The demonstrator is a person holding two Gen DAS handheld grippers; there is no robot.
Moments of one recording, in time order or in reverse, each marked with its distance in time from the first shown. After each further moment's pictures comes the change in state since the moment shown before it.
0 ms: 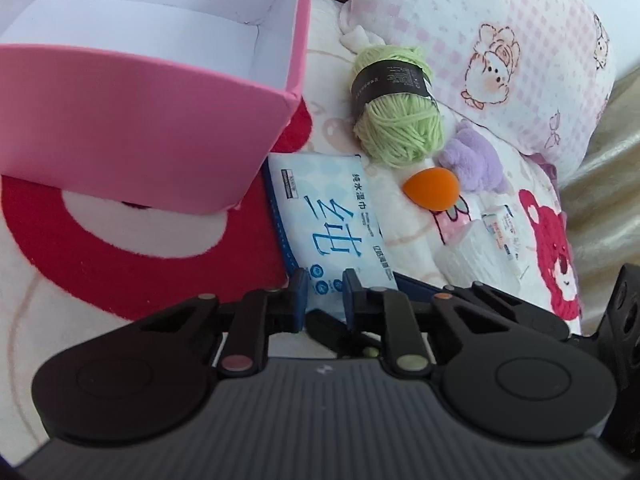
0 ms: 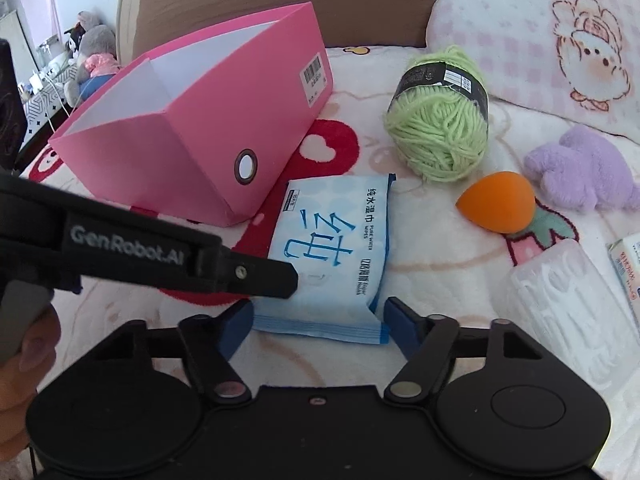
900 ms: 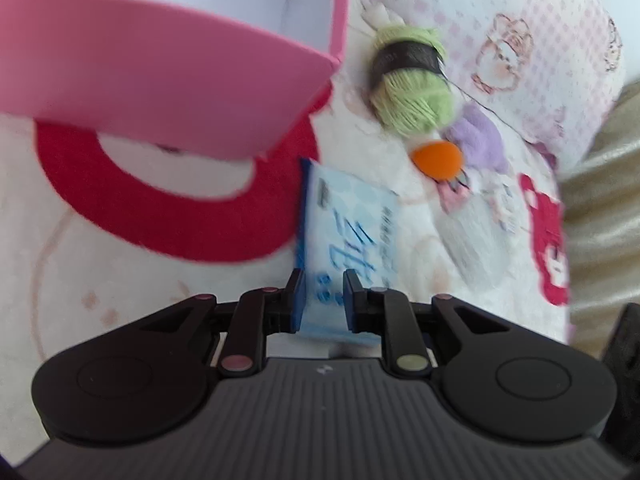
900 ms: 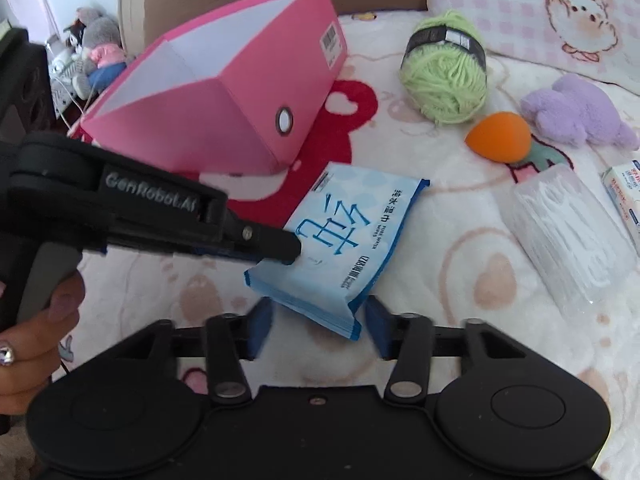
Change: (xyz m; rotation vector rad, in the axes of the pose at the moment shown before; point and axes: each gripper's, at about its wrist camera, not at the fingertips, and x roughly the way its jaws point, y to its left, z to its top) left arm -0.023 0.009 -0.013 -0.061 0.075 0.027; right arm -0.035 0.017 -0.023 0.057 0.124 0.068
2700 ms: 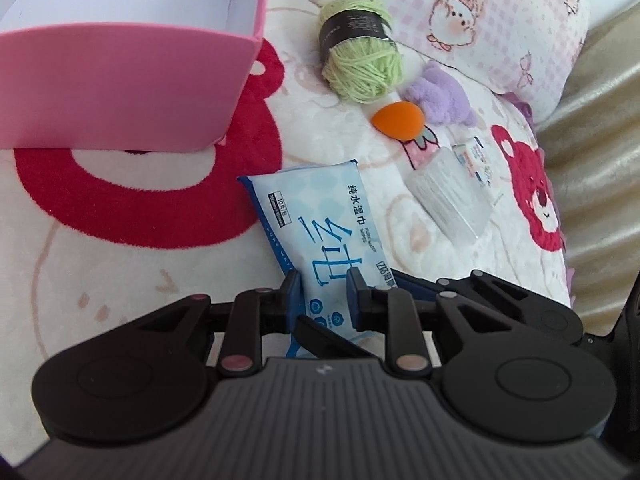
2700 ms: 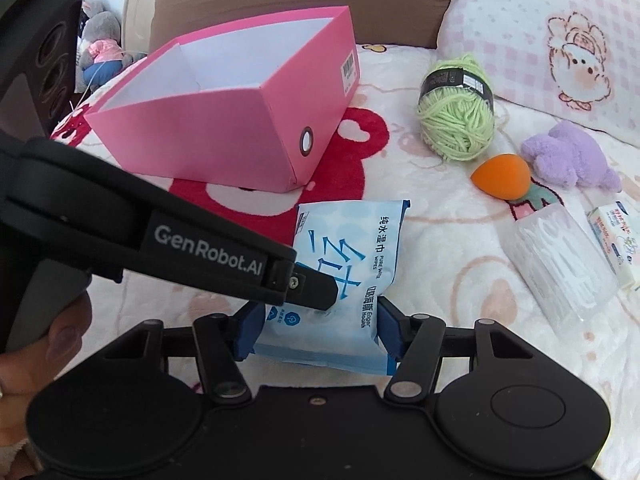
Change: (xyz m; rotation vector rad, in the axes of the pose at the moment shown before) left arm -0.009 -0.019 -0.011 0.146 0.087 -0.065; right arm -0.016 0.035 -0.002 -0.056 -0.096 -0.114
